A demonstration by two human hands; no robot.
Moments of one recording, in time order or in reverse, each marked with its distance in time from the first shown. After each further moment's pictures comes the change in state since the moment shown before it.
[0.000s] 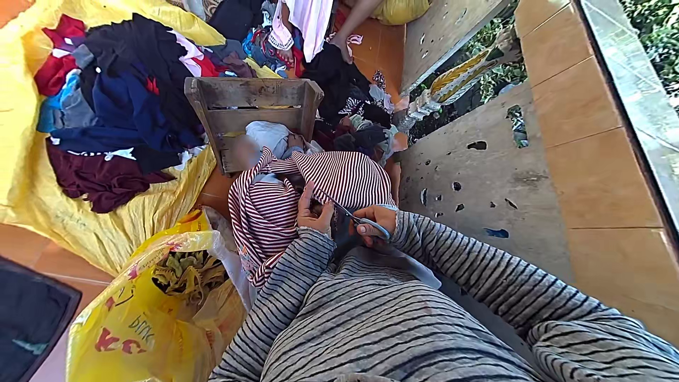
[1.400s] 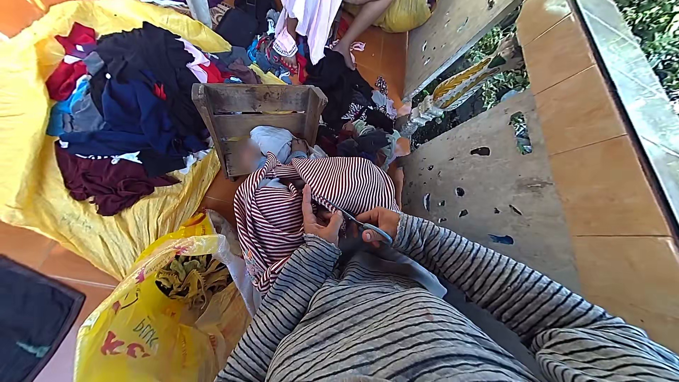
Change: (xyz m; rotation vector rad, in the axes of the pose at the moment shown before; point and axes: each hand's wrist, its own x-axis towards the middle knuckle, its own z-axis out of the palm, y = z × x) left_hand -0.007 0.003 -0.001 0.001 -0.082 0.089; right_hand 0.002 -0.007 0.000 -0.032 0.027 -0.070
